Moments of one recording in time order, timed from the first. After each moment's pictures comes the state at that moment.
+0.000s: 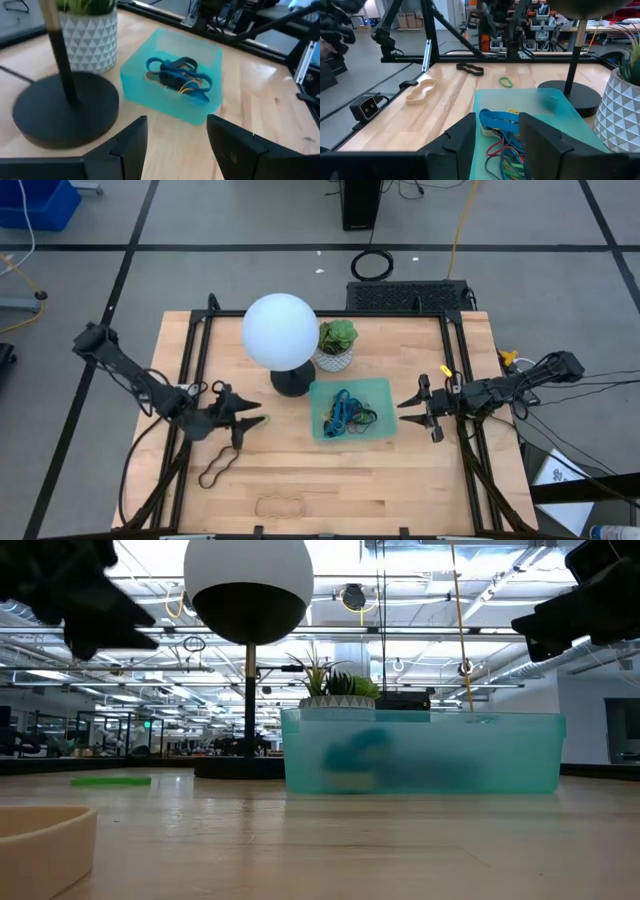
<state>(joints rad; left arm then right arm) -0.62 0.86 0.38 -0.04 -0.77 -0.66 0.34 0.29 0.08 0.08 0.21 0.08</state>
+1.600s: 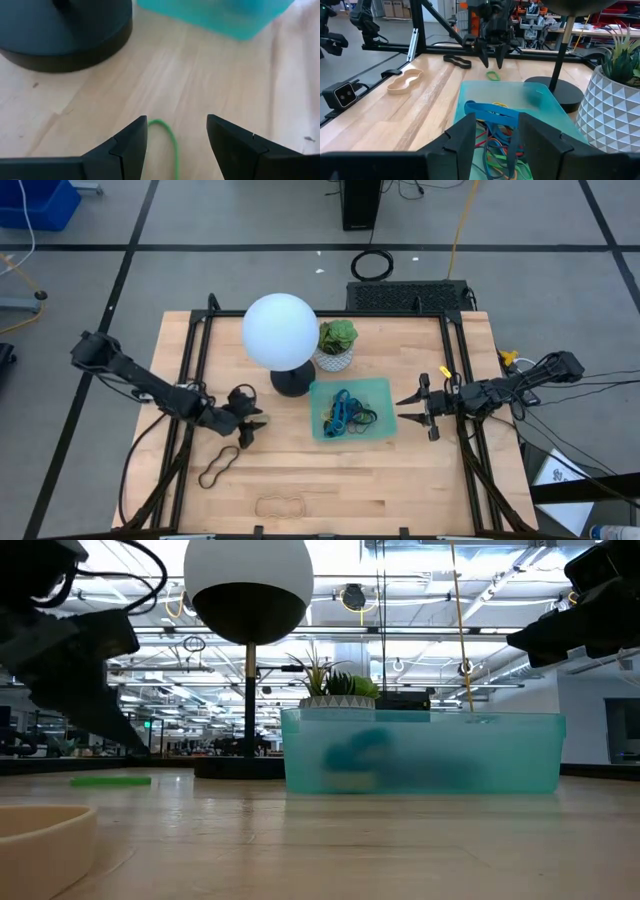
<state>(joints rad) -0.43 1.07 0.26 0.00 -0.44 -0.69 0.34 0.29 0.05 0.08 0.26 0.01</state>
